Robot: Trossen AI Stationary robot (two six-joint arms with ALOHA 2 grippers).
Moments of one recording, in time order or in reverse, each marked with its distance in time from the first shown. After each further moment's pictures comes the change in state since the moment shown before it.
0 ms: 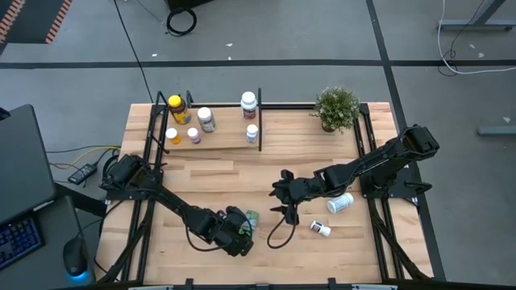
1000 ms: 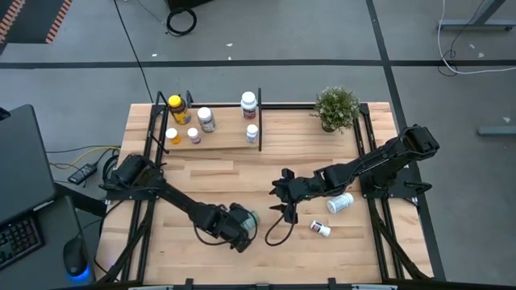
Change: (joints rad) left arm 0.053 0.036 0.000 -0.079 0.124 0.183; right arm -0.005 -0.001 0.000 -0.004 0.022 0.031
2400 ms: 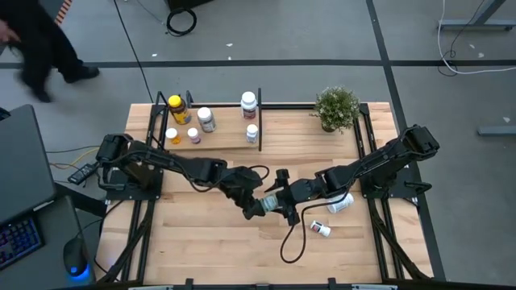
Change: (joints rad) left arm 0.341 -0.270 0.000 0.223 0.462 0.265; right arm 0.026 0.000 -0.001 0.081 0.053 -0.396
